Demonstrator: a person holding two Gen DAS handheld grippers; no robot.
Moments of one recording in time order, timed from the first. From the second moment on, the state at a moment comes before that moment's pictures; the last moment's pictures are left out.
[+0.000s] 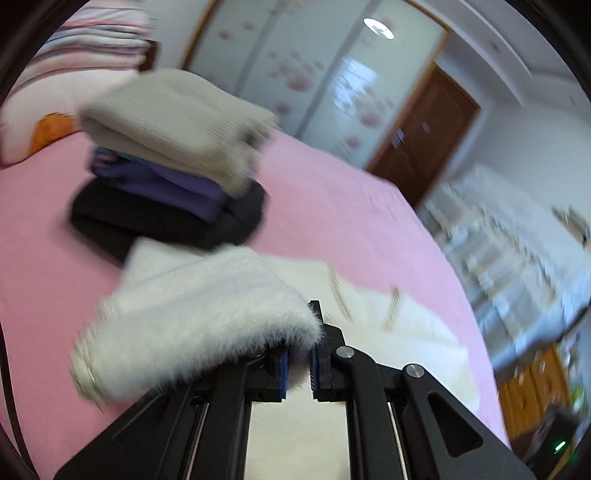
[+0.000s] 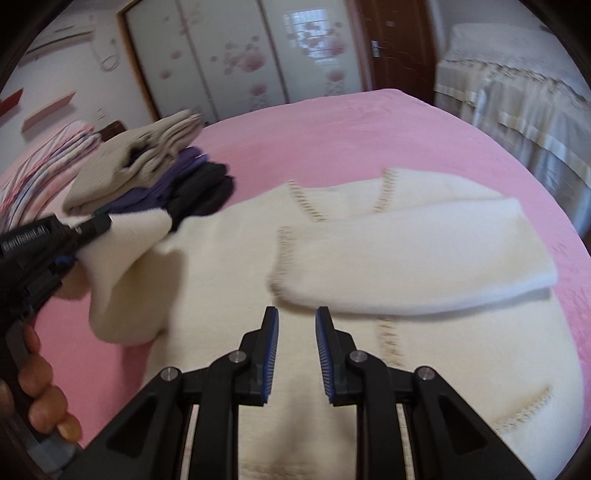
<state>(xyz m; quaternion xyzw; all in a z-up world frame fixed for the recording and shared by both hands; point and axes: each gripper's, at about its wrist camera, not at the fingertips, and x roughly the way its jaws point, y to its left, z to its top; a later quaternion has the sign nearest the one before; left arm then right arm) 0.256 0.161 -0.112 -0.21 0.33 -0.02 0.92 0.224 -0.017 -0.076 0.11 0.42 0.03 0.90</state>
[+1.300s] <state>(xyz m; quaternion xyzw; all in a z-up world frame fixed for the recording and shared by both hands) 0.193 0.239 -0.165 -0.21 0.43 0.03 0.88 0.206 0.047 -0.073 0.00 0.41 0.20 0.89</state>
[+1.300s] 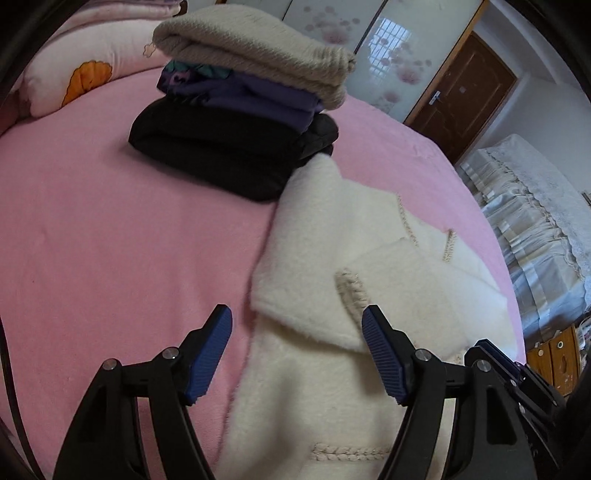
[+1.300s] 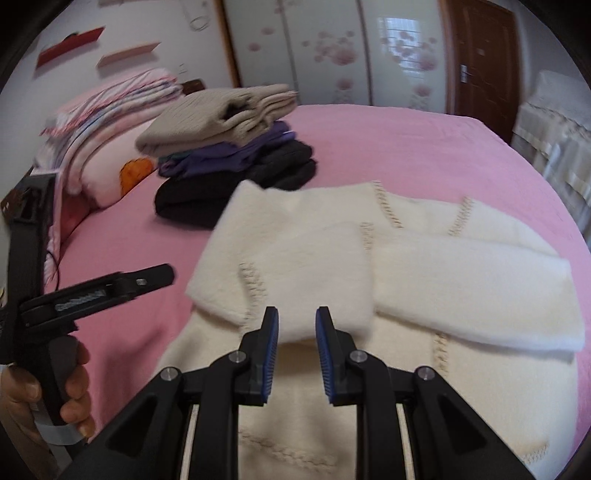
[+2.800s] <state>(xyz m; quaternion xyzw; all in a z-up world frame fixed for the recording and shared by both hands) 0.190 0.282 -0.217 -0.24 0.48 0.05 0.84 0.153 0.156 -0.181 -0.57 0.23 0.11 0.78</state>
